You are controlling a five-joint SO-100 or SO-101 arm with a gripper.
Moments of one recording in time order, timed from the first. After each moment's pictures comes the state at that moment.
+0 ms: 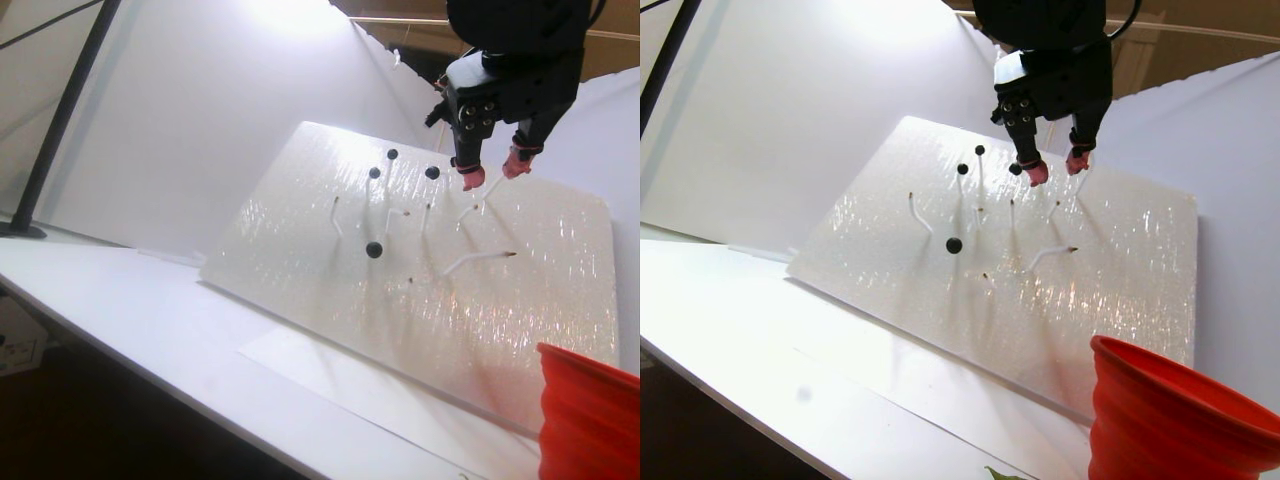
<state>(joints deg) 33.8 91.9 124.2 -14.3 -105.5</state>
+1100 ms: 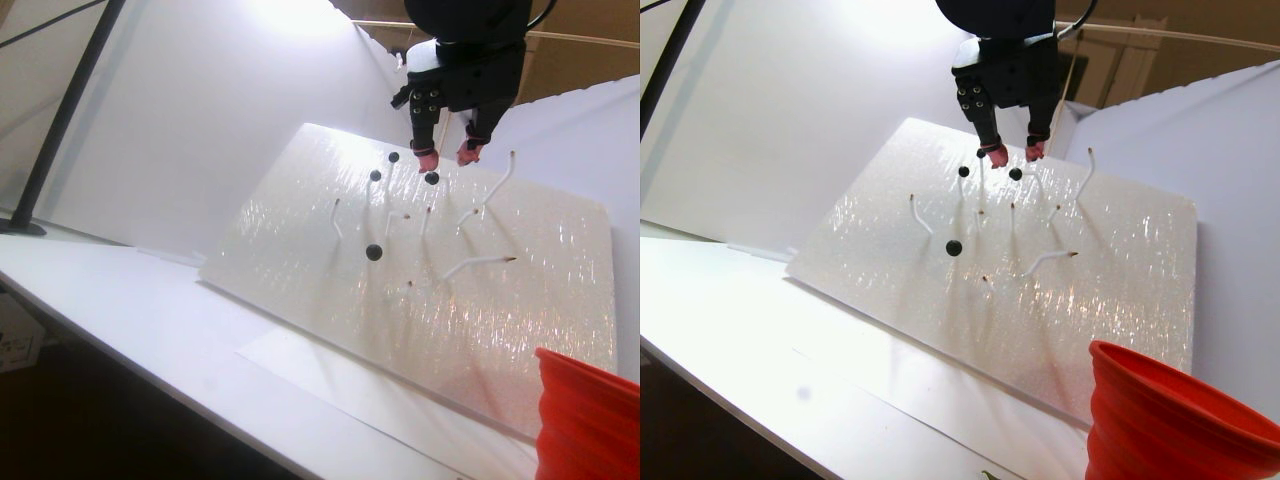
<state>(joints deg) 27.9 96.9 126.1 -12.7 -95.7</state>
